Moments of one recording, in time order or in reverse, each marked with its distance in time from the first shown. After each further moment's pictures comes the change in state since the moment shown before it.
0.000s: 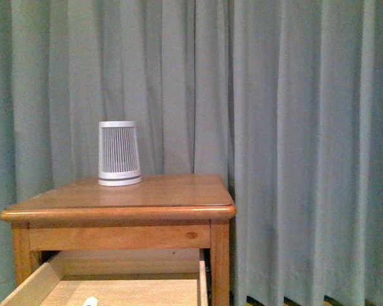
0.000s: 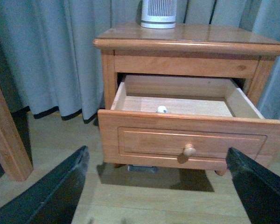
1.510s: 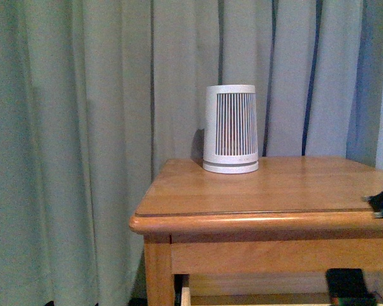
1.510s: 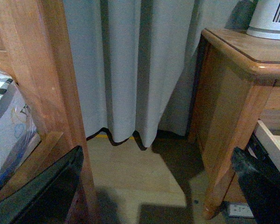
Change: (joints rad) left arm -0.001 -0.002 0.000 0.000 -0.002 0.003; right arm 0.320 1.411 0.645 0.136 0.392 0.250
